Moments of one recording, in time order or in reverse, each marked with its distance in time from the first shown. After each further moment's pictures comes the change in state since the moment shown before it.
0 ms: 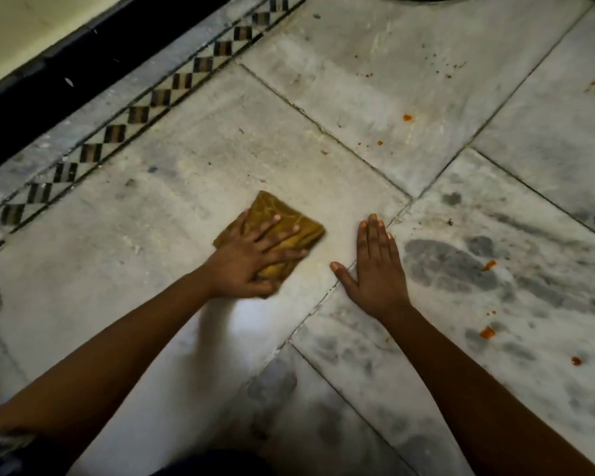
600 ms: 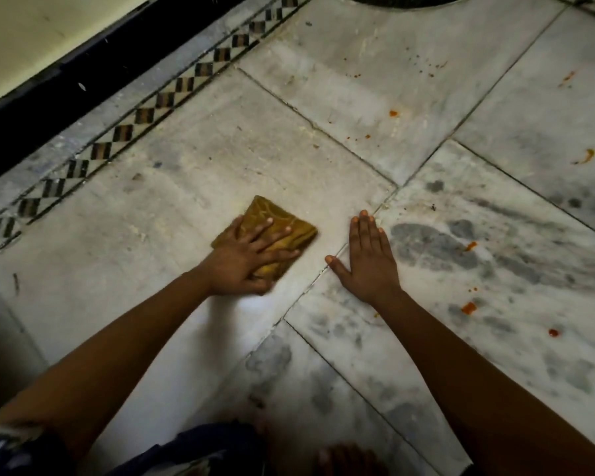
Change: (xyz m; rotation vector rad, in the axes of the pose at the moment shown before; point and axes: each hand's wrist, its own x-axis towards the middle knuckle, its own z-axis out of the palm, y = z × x) left_hand -0.015 0.028 -0.015 -0.008 -0.103 -0.042; right_hand -0.015 0.006 -0.002 -0.024 -0.079 -0.006
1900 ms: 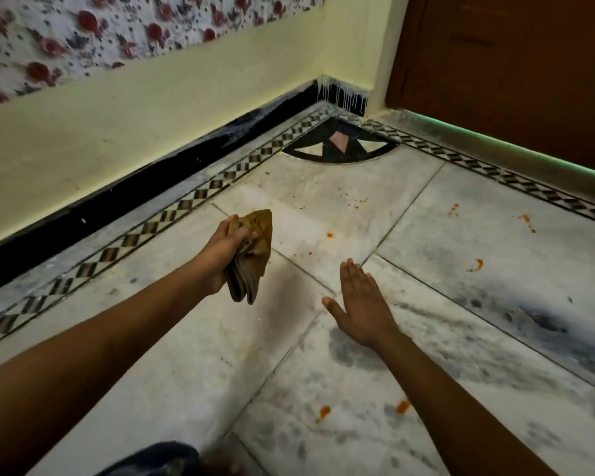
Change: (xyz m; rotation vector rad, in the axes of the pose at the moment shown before) left_hand 0.126 0.001 -0.187 -1.629 0.468 -0.902; right_hand 0.015 0.065 -0.138 0.075 0.058 -0.048
